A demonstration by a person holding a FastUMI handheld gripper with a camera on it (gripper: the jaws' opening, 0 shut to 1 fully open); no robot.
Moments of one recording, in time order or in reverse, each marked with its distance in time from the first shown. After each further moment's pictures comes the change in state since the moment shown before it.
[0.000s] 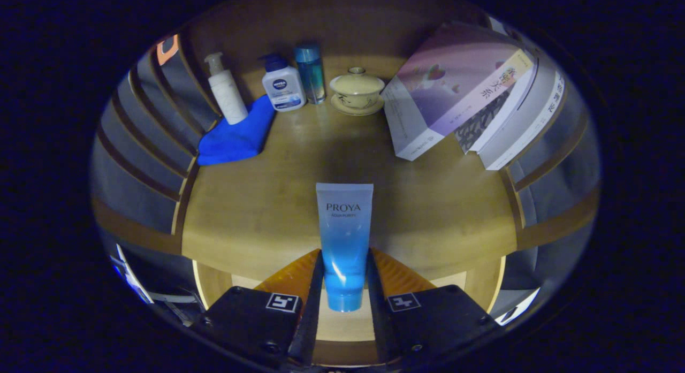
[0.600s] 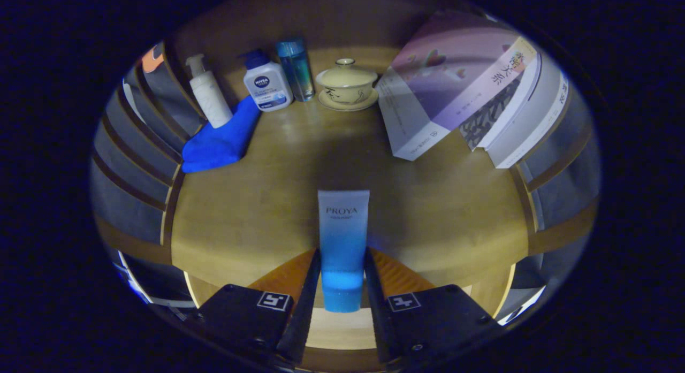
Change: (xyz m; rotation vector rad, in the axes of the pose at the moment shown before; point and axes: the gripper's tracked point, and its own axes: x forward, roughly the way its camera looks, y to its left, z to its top) arm 0.022 -0.006 0.007 0.027 -0.030 0.009
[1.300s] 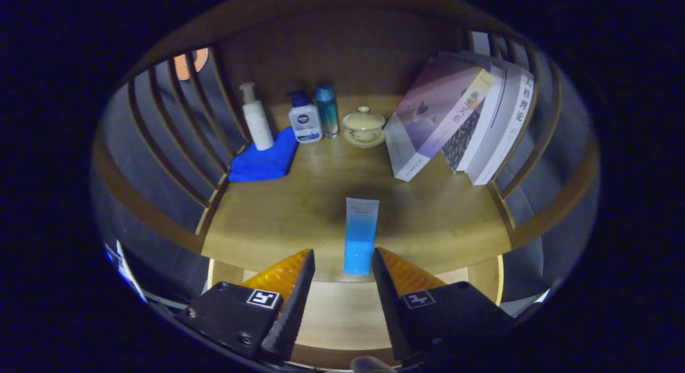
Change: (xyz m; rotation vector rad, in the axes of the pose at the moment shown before) arm -0.077 0.020 -0.030 -0.064 -0.251 0.065
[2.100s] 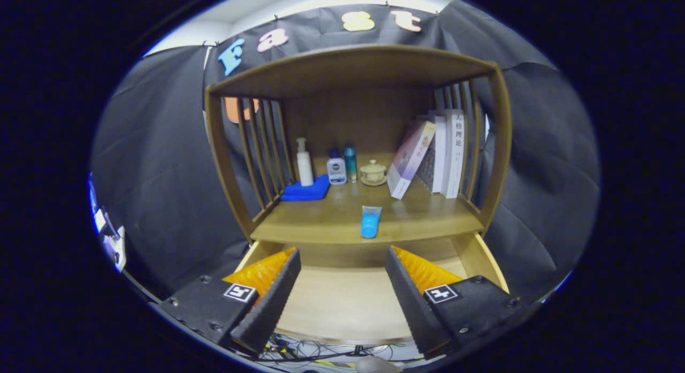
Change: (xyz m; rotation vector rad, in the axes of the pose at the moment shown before) arm -0.148 0.012 -0.106 -0.027 -0.523 0.097
